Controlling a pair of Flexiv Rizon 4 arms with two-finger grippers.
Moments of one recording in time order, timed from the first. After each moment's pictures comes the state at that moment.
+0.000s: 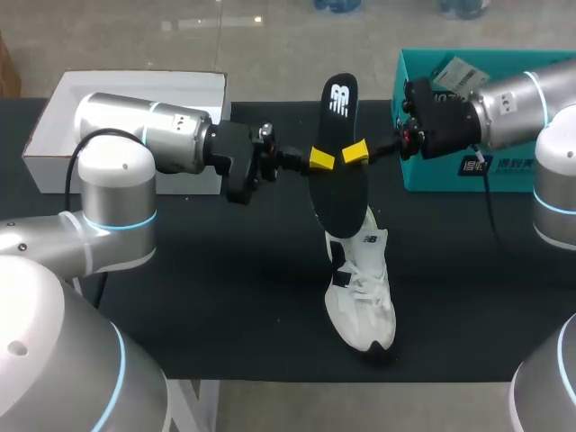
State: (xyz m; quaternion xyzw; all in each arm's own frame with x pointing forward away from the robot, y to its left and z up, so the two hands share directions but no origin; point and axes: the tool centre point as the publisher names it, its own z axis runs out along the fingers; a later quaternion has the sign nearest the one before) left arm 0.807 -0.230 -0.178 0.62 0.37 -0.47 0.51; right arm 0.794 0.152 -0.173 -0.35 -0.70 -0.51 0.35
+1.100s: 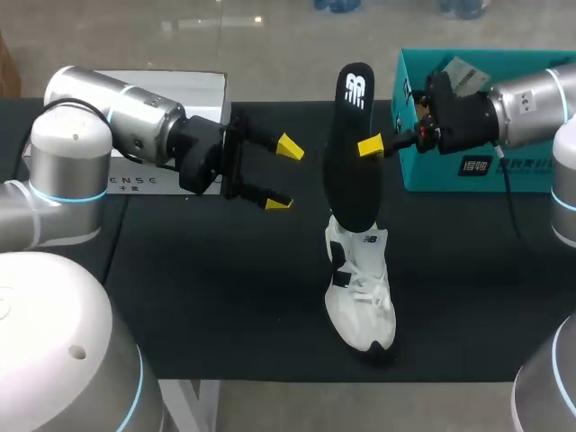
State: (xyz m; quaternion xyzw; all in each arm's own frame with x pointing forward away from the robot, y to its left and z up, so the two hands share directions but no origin) left arm 0.771 -0.173 -0.173 0.57 0.48 -0.58 0.32; right arm 0.805 0.128 -0.169 -0.36 -0.70 -0.53 0.31
